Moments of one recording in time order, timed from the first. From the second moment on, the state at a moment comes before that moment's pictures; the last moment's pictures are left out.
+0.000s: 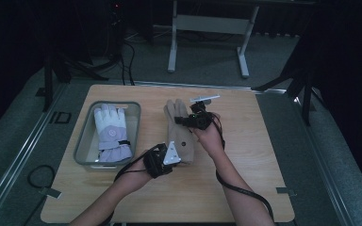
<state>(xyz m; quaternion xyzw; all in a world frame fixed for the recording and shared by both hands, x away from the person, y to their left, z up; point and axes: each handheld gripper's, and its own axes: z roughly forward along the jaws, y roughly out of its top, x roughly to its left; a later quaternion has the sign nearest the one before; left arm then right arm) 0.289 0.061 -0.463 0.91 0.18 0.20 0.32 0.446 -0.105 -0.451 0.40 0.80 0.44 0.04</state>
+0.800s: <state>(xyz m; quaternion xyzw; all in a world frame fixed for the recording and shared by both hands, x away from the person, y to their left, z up) 0.280 0.157 -0.442 0.90 0.24 0.23 0.28 0.454 0.014 -0.424 0.33 0.83 0.45 0.03</state>
